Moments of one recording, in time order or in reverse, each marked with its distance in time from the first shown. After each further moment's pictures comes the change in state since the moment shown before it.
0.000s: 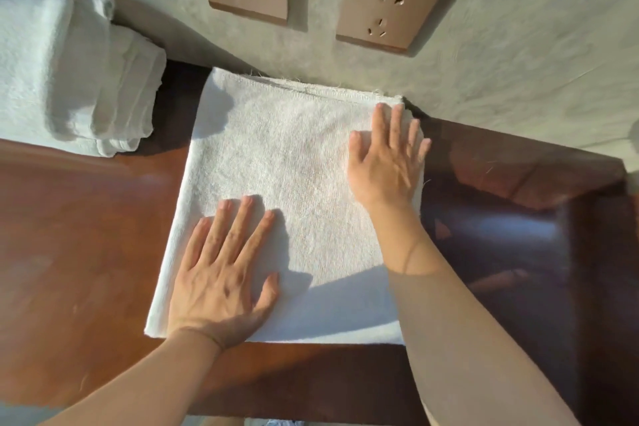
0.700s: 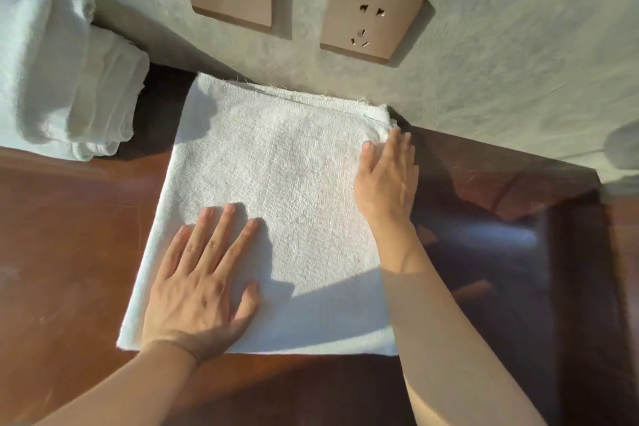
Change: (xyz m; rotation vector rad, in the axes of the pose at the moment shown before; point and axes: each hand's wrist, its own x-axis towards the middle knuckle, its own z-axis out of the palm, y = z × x) left_hand -0.001 0.000 0.000 0.004 0.022 0.010; right_hand 0.000 0.022 -0.003 0.205 0.035 0.139
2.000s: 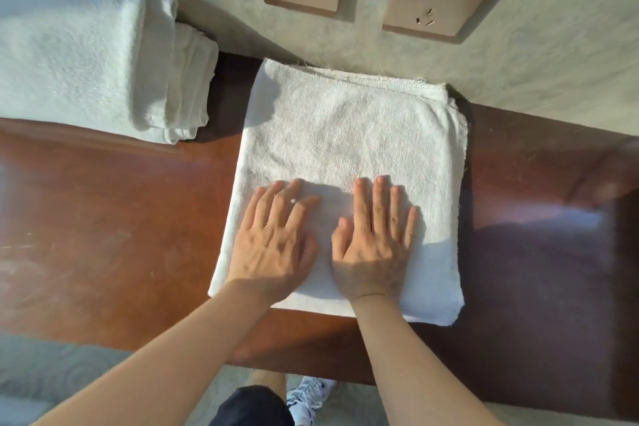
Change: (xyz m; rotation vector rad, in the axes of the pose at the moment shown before) left_hand 0.017 -0.006 -0.013 -0.068 0.041 0.053; right_hand -0.162 -0.016 0.041 -0.182 0.123 -0.321
